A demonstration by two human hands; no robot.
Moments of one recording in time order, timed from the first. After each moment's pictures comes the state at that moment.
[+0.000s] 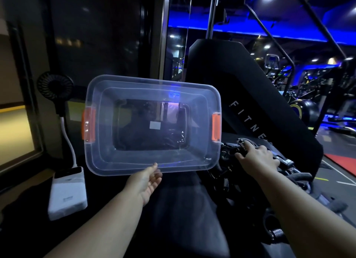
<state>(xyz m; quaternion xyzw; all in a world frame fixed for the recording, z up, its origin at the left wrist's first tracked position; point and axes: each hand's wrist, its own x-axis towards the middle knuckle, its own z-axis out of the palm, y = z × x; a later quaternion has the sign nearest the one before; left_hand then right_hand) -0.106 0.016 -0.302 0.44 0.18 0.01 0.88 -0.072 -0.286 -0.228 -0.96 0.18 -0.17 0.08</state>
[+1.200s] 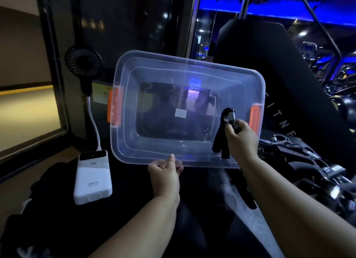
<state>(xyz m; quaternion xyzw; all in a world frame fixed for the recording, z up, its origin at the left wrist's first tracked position) -0.109 0.006 -0.317 0.42 0.21 0.25 0.84 -0.033 -0.151 -0.236 -0.85 0.00 -0.31 0.43</state>
